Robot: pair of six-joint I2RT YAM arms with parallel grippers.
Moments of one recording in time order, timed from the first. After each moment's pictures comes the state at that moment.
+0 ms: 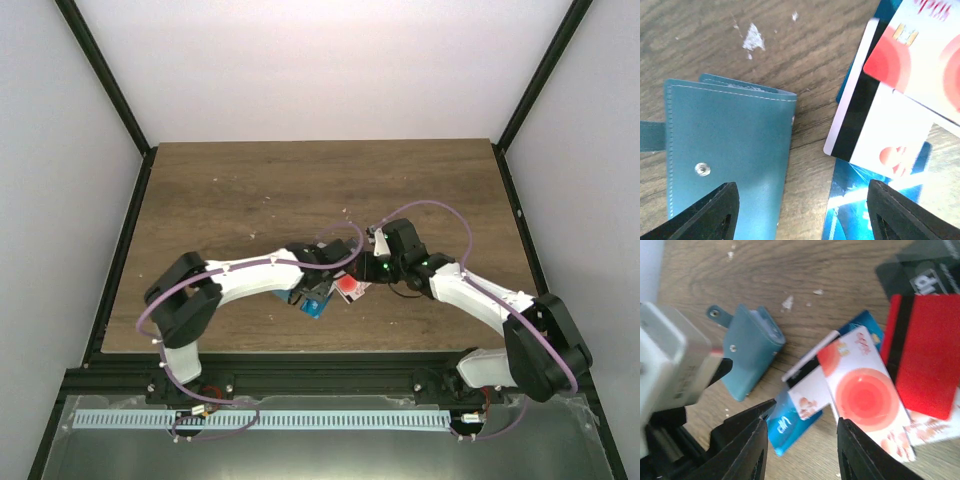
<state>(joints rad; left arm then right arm) -0.98 1.85 1.24 -0.82 -0.38 -0.53 0.54 1.30 0.68 -0.20 -0.38 0.58</state>
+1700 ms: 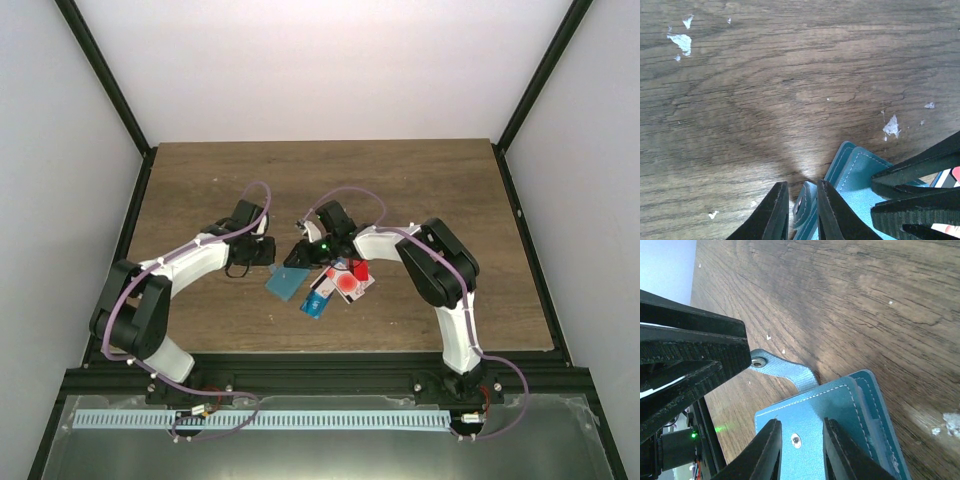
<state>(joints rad) -0.43 1.57 0.93 -0.45 0.08 -0.41 0.68 2.07 1.23 -0.02 -0.73 0.54</state>
